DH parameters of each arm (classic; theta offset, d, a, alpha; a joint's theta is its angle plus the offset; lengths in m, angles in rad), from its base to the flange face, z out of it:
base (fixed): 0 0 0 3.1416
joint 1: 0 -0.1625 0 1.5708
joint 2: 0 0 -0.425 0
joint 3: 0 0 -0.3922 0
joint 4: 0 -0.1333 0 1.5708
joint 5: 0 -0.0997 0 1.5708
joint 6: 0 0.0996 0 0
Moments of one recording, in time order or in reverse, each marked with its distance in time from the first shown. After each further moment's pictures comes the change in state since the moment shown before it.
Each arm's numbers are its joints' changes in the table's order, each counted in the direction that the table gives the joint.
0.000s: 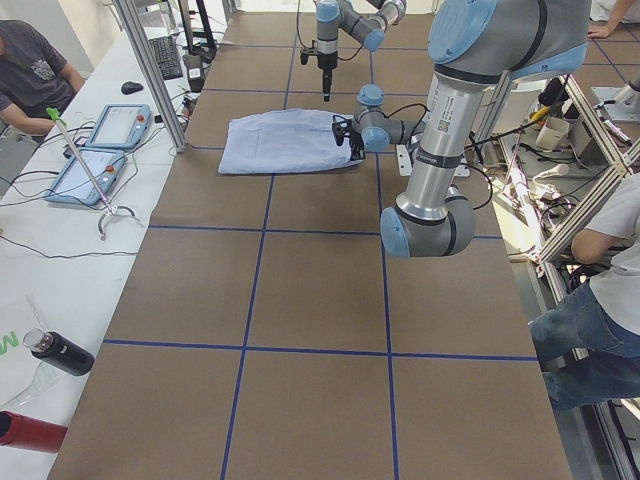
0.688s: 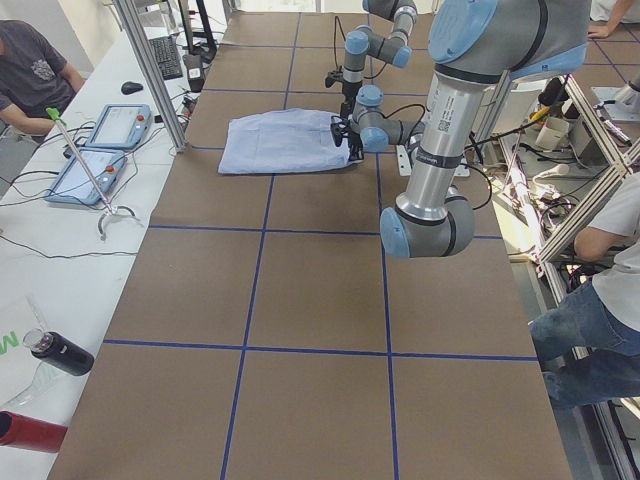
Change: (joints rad) left arm 0.008 -0.002 -0.002 0.000 0.000 0.002; right arm 0.207 0.005 0.032 -0.019 0.212 0.443
